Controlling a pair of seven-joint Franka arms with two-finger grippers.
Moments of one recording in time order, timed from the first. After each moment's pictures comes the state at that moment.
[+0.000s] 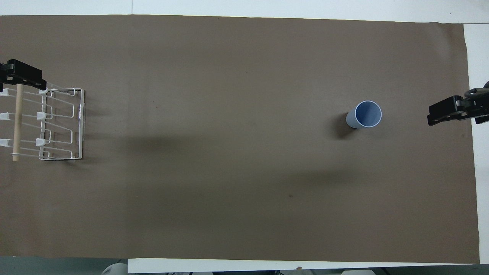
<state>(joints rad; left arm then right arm) -0.11 0.10 0.05 -1.51 0.00 1.60 0.00 0.03 -0.02 -0.05 -1.58 -0.05 1.43 -0.02</state>
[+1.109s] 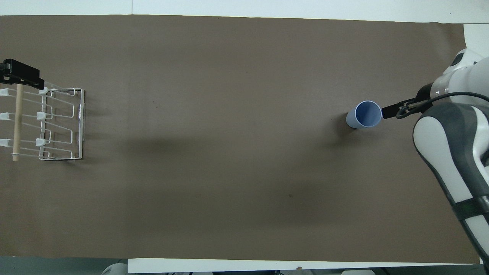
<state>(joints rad) -0.12 0.08 0.05 -1.51 0.00 1.60 0.00 0.02 0.03 -0.06 -2.00 0.02 2.05 -0.28</state>
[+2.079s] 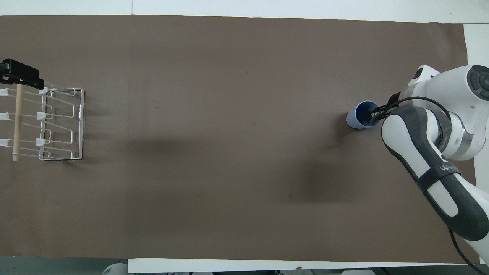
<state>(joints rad) -0.12 0.08 0.05 -1.51 0.00 1.60 0.00 0.02 0.16 -0.06 -2.09 0.12 2.26 -0.38</state>
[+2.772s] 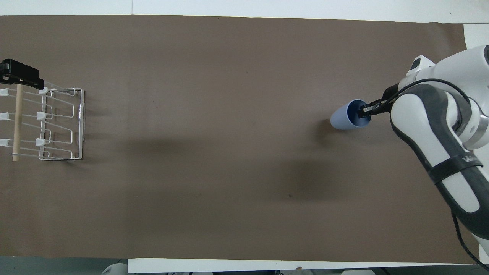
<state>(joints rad) -0.12 0.08 0.05 -1.51 0.00 1.60 0.00 0.03 0.16 -0.03 -1.94 0.42 1.98 -0.41</state>
